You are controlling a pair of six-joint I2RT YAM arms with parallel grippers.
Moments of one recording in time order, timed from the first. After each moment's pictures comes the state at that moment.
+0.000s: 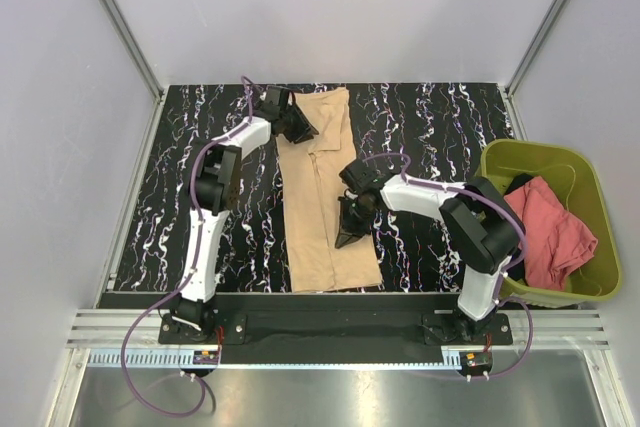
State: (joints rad) left arm -0.30 2.43 1.92 -0.26 0.27 -0.89; right arm 0.70 1.83 1.10 -0.52 -0.37 0.77
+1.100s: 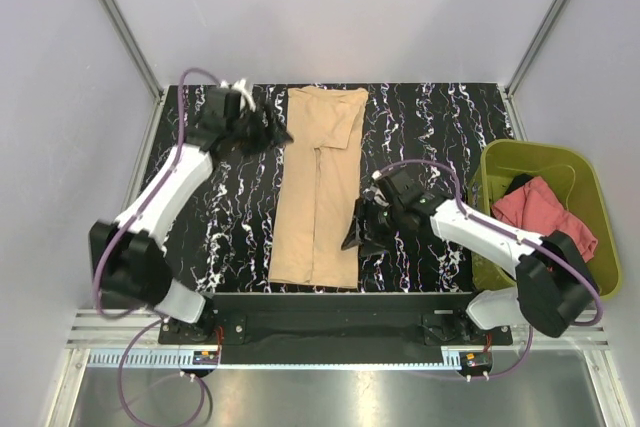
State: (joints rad) left arm -0.28 1.60 1.44 -0.50 0.27 -0.60; right arm 0.66 1.39 0.86 -0.50 -0.43 0.83
